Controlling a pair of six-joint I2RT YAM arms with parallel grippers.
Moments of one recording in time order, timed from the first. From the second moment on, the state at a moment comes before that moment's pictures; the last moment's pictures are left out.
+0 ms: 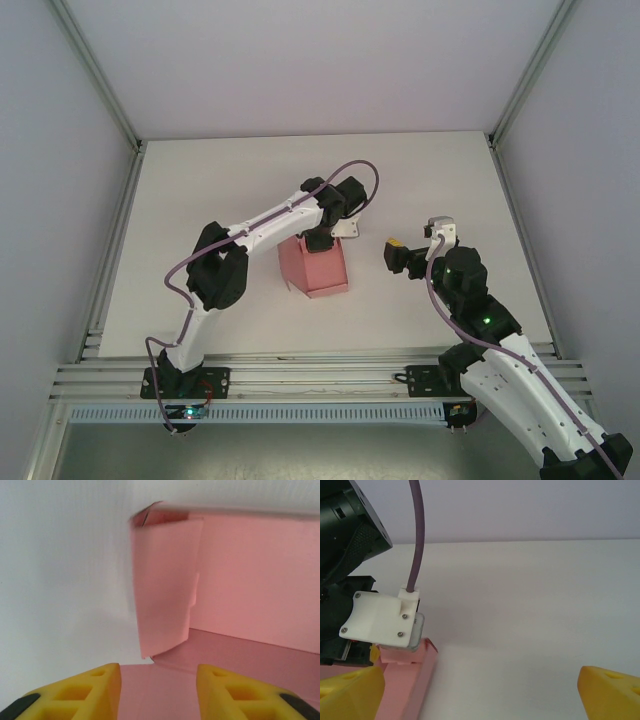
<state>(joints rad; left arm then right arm) -0.76 2.18 1.96 -1.23 -0.22 0.57 0.44 0.55 0.50 -0.26 0.10 0.22</state>
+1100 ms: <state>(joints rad) -0.67 2.41 2.21 -1.29 0.00 0.71 0.42 0.58 0.50 -0.26 0.09 0.23</state>
